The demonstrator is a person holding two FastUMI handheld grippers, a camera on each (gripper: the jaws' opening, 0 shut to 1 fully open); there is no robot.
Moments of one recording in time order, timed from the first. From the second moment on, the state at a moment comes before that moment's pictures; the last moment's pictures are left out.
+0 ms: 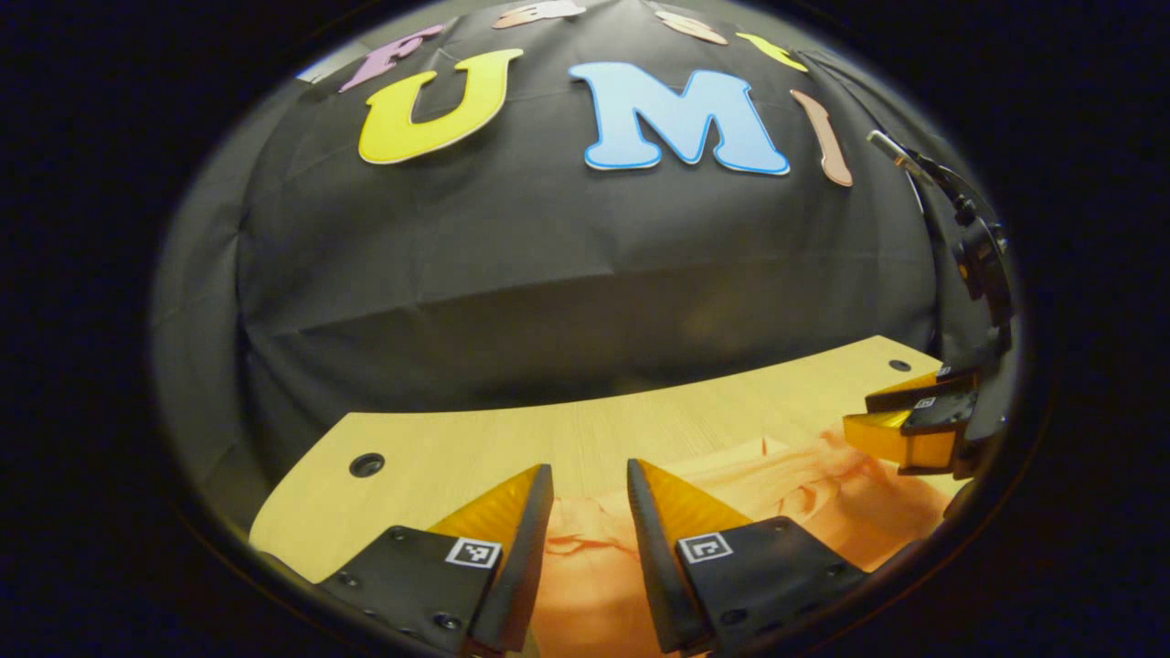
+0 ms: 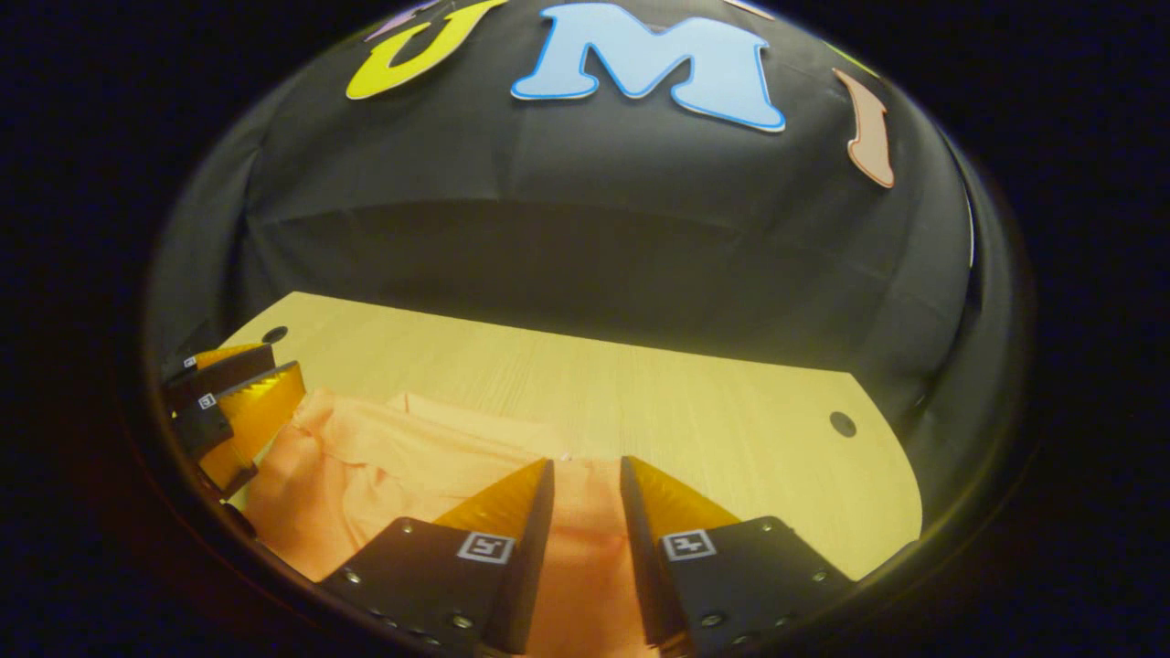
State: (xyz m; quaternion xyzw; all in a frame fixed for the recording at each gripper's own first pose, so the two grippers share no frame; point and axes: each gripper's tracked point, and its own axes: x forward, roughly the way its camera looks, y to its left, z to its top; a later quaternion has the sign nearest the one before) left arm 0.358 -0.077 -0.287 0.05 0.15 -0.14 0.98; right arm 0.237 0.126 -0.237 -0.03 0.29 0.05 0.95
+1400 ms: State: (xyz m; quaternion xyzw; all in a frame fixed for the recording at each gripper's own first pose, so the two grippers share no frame) left arm 0.186 -0.052 -0.103 0.01 0.06 -0.09 0.99; right arm 0.052 0.090 -0.057 -0.03 0.15 0.05 0.99
